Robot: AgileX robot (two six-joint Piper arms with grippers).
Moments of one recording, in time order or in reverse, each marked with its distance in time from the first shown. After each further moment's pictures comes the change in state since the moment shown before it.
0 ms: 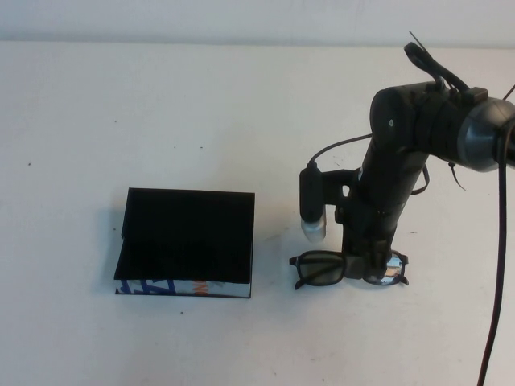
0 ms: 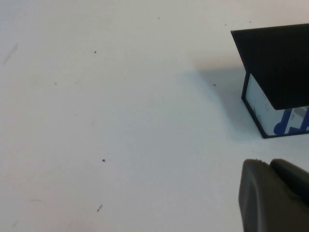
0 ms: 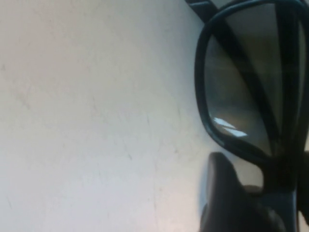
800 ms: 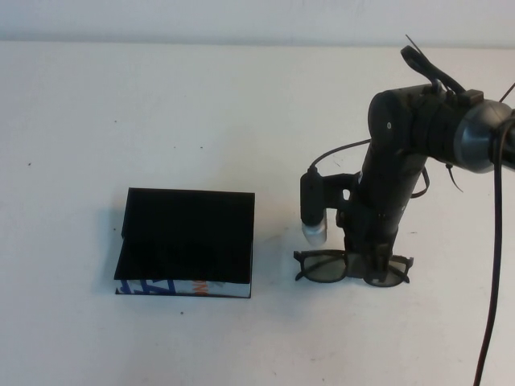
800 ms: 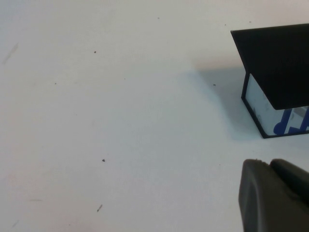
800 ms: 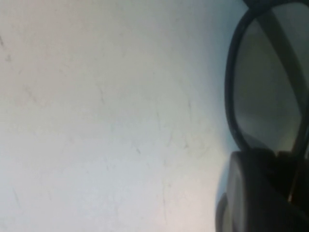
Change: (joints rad) right arm 0.000 0.012 -0.002 -0.006 0.022 0.004; left arm 0.000 0.000 0.000 0.000 0.000 0.000
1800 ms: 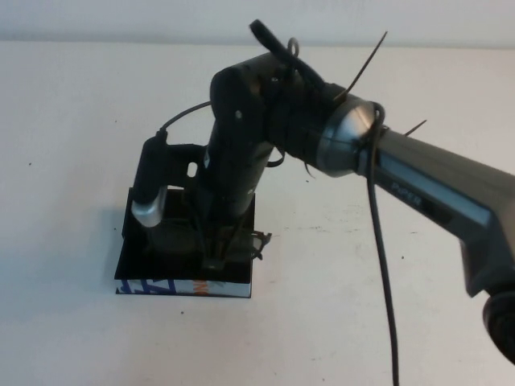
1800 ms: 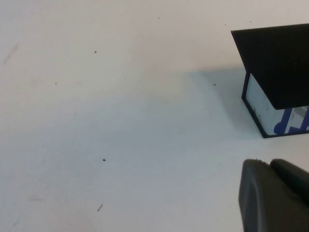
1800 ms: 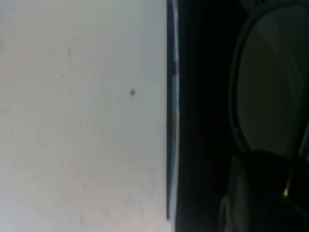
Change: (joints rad) right arm 0.323 0.143 -0.503 0.002 0.072 0.325; left arm 0.000 0.000 0.000 0.000 0.000 0.000
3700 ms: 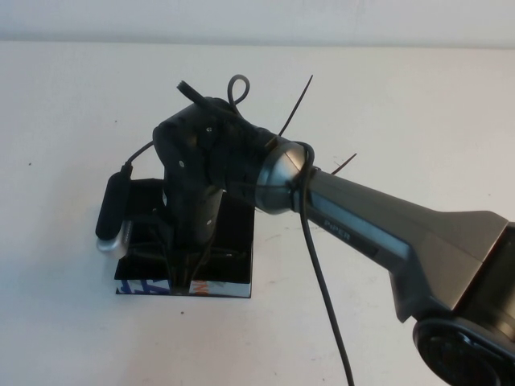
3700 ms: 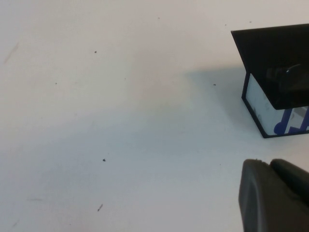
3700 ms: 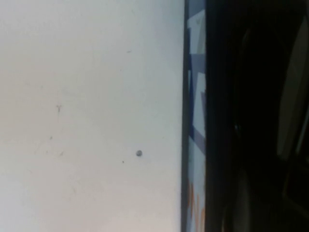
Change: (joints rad) right arm 0.094 0.159 -0.150 -0.104 0.003 0.112; left arm 0.000 0.000 0.000 0.000 0.000 0.000
